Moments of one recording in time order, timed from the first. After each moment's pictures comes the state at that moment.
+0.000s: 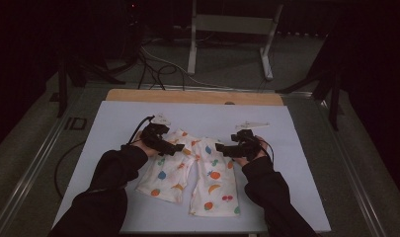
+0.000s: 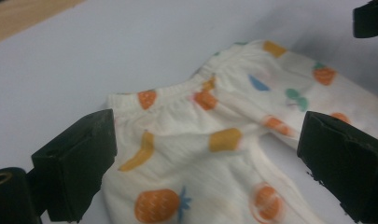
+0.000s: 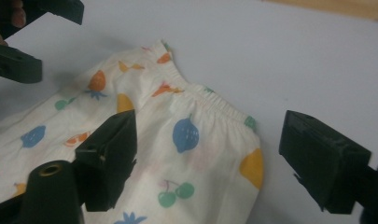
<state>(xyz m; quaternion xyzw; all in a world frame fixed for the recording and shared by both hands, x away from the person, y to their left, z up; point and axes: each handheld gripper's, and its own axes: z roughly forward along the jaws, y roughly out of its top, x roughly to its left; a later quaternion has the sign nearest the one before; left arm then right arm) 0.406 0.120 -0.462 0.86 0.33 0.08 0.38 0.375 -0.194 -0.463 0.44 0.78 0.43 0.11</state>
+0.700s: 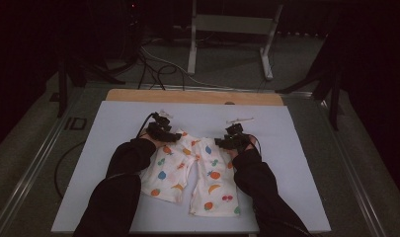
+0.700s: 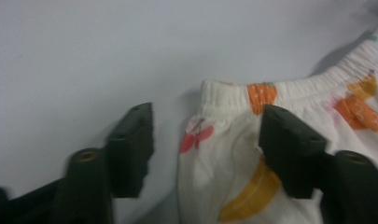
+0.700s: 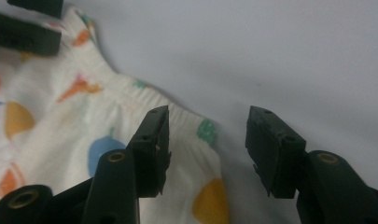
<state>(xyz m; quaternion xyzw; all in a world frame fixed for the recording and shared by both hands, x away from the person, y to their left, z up) 0.463 0.117 -0.520 0.84 0.40 0.10 0.34 0.421 -0.177 -0.509 0.49 0.79 0.35 0.12</state>
